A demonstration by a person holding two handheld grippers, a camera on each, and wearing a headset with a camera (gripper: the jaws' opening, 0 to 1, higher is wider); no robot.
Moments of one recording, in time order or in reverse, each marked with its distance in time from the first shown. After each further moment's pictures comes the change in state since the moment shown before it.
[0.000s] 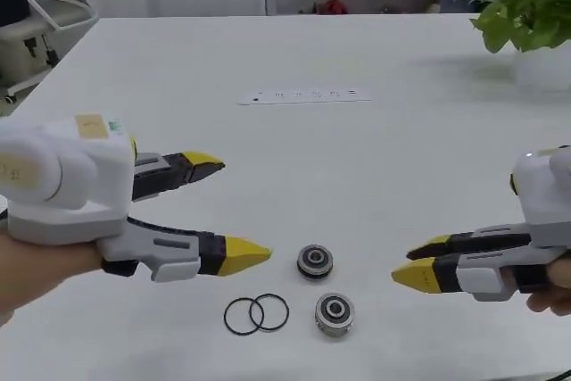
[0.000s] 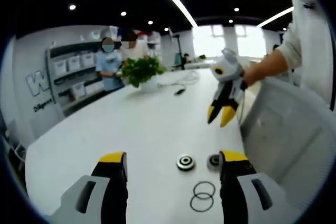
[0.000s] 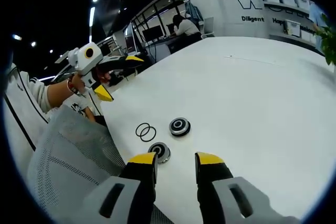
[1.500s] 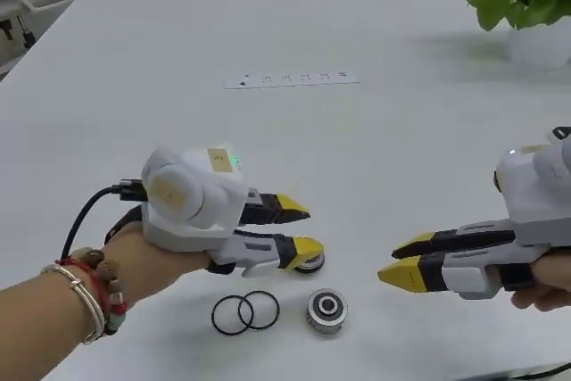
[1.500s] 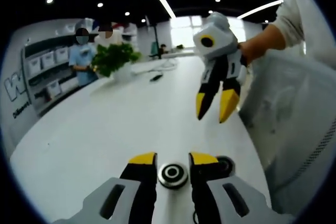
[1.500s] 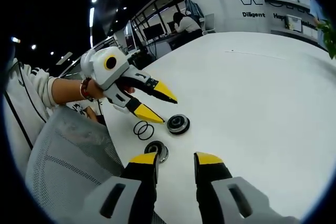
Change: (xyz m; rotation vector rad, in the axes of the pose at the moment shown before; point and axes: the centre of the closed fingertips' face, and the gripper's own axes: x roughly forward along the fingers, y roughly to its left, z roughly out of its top) left arm 0.101 -0.029 -0.045 0.052 0.088 -0.192; right arm 0.014 -0.006 -0.008 0.021 0.021 0.028
